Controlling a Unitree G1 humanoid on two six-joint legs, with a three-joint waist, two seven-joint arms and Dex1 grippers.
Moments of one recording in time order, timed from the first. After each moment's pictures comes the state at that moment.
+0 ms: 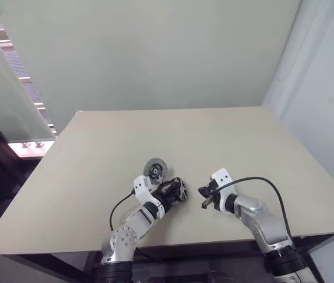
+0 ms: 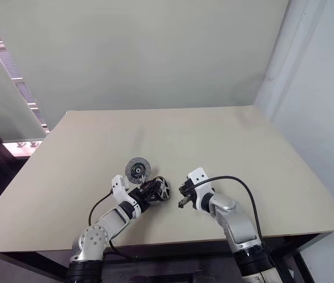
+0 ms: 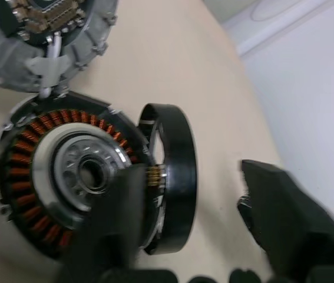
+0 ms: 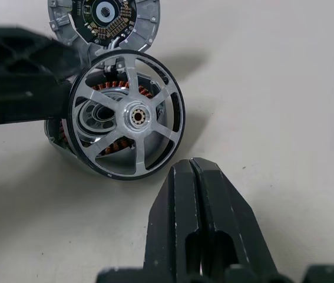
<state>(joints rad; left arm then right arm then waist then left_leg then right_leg) -0.11 -0.06 0.13 -0.04 -0.76 0.73 -0.11 -0.23 -0.21 0.19 0.01 0.14 0.49 0.54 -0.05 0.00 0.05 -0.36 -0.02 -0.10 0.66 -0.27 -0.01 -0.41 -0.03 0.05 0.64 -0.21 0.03</state>
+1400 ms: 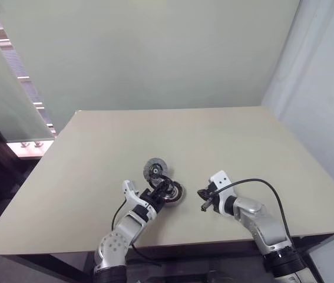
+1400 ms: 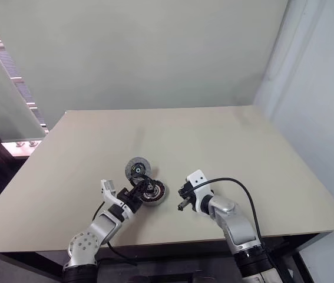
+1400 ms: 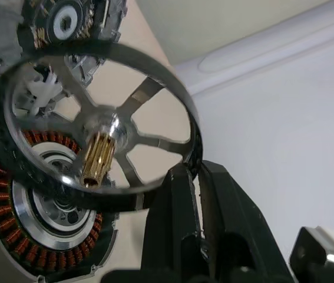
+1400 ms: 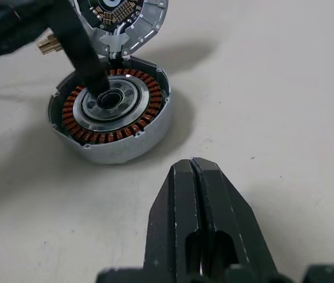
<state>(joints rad) -0.08 -0.08 0.25 0.01 -0.97 0.70 -0.27 -0.22 -0.22 0.21 0.03 0.14 0.48 0.55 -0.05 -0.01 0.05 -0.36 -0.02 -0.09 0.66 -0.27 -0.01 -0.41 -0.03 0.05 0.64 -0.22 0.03</state>
